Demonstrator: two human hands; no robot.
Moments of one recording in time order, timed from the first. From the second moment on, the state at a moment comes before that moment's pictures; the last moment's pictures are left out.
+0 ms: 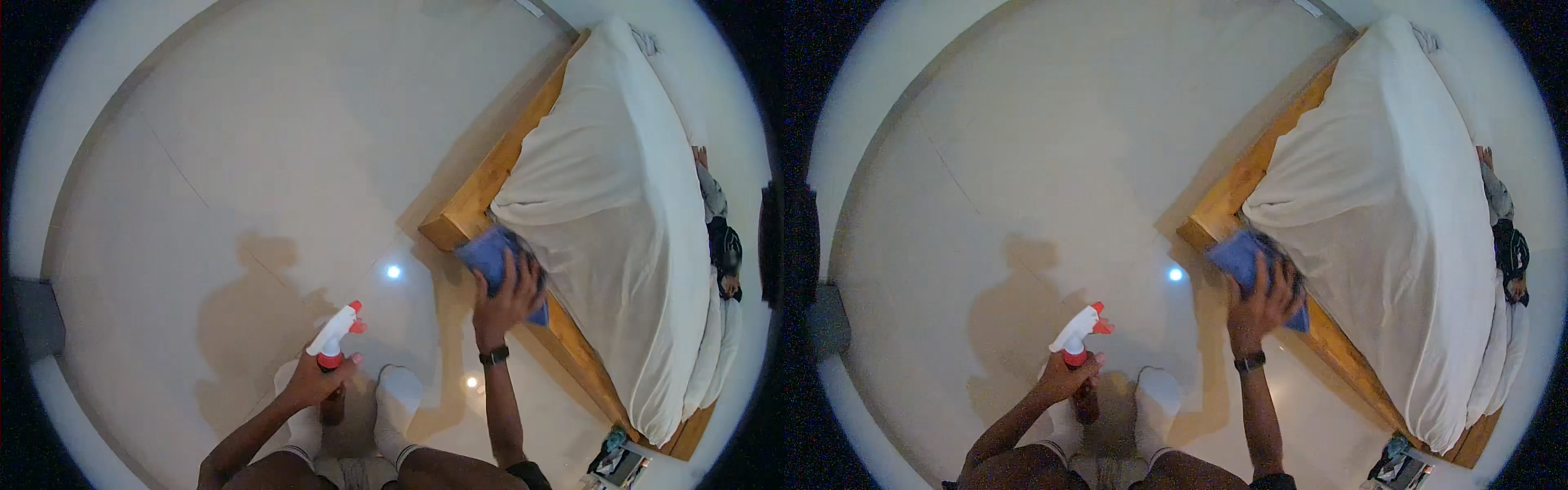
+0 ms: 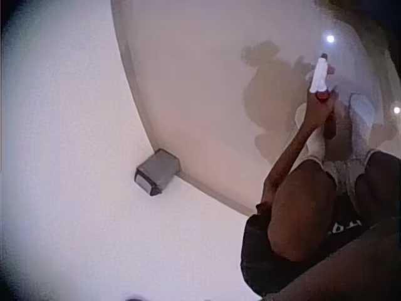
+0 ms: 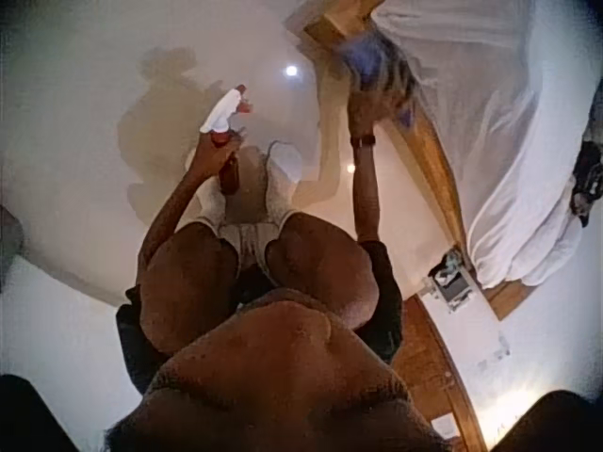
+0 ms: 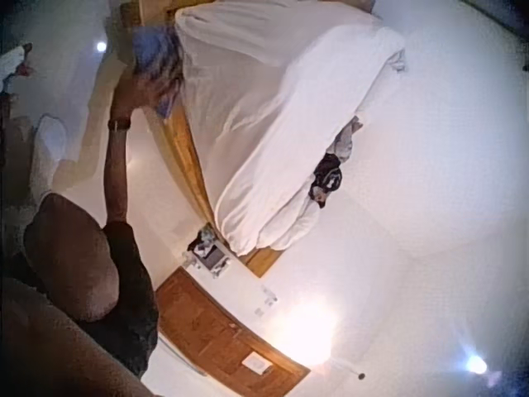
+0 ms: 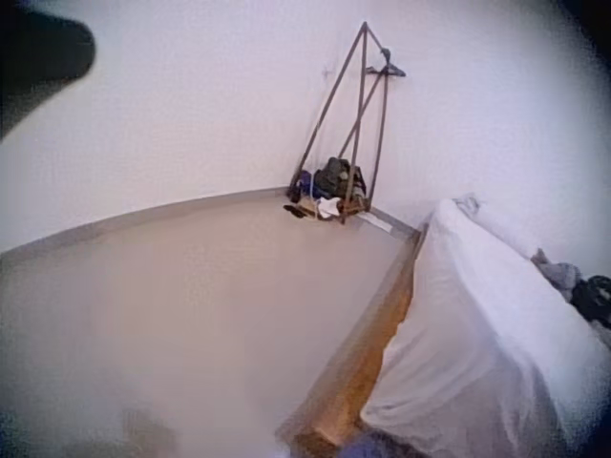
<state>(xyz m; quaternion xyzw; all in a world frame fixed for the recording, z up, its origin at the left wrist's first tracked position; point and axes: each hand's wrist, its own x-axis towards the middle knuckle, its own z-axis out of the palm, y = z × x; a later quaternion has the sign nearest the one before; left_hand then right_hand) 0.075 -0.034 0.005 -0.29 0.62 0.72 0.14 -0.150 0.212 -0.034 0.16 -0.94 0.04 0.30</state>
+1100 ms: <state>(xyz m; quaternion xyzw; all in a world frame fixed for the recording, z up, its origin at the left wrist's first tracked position) 0.020 0.104 -0.004 -0.14 0.60 0.75 0.24 -0.176 0.254 -0.020 0.17 -0.93 0.03 0.32</state>
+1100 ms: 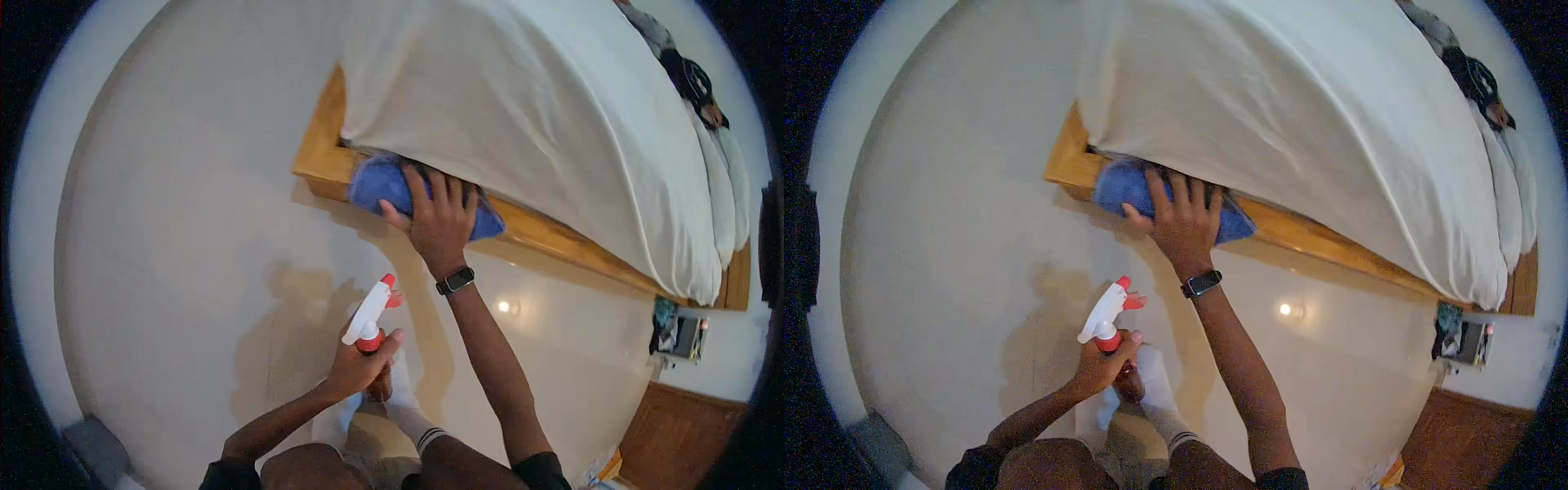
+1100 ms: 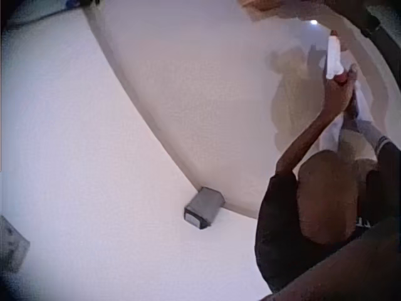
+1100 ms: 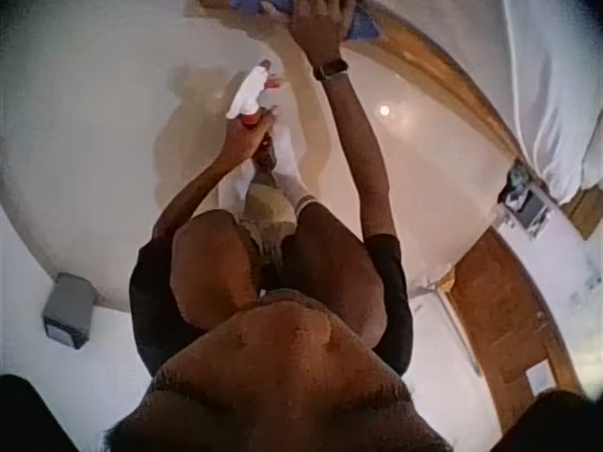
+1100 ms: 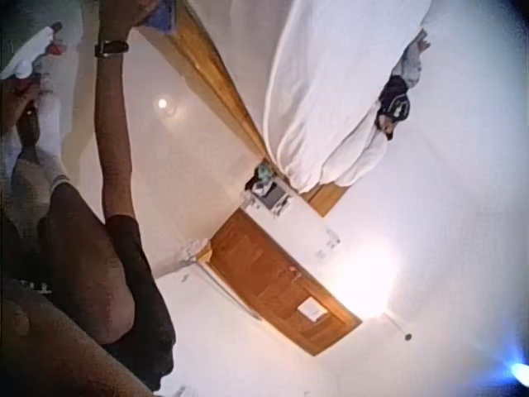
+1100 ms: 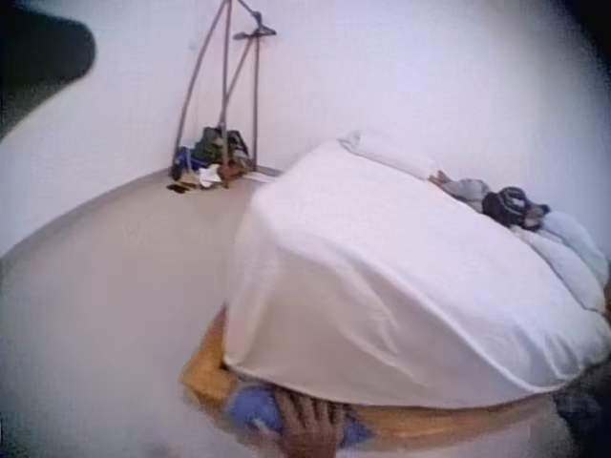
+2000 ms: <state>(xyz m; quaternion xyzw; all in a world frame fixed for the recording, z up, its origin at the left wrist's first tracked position) 0.023 0.144 -0.061 0.13 0.71 0.69 -0.07 -0.176 0.265 -0.025 0.11 -0.95 0.06 0.29</state>
